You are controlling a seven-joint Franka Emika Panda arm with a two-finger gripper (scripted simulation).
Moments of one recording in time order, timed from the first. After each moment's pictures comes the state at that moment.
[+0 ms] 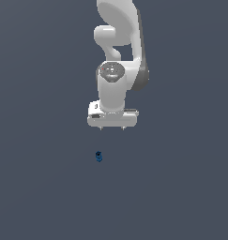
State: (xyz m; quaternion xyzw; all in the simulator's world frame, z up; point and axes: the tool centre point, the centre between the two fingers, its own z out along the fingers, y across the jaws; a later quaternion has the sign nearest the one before) arm -0.015 -0.006 0.148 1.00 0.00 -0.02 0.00
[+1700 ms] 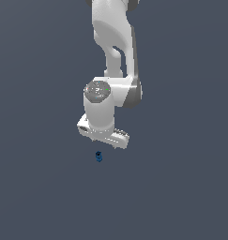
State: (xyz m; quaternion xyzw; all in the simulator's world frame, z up) arm 0.048 -0.041 0.124 0.99 -0.17 0.00 0.00
